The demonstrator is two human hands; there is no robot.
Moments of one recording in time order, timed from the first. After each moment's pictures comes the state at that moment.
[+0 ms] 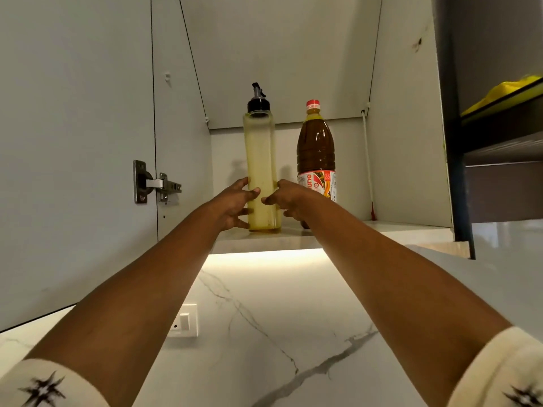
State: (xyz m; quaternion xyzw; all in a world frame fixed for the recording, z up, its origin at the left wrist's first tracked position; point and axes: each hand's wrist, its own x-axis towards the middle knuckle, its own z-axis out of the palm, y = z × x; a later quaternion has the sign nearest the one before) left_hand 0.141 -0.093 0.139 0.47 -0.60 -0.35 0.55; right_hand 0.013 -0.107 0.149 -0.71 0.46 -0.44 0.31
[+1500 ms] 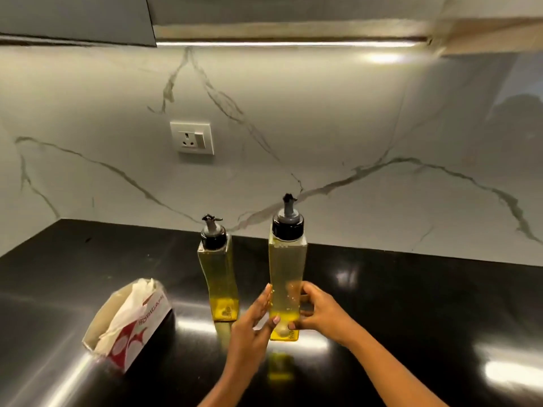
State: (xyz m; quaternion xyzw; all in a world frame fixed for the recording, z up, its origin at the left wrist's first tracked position) left_hand 0.112 0.100 -0.366 0.57 -0.52 -0.37 0.52; right_hand -0.055 0.030 -0.327 -0.69 0.44 -0.23 0.54
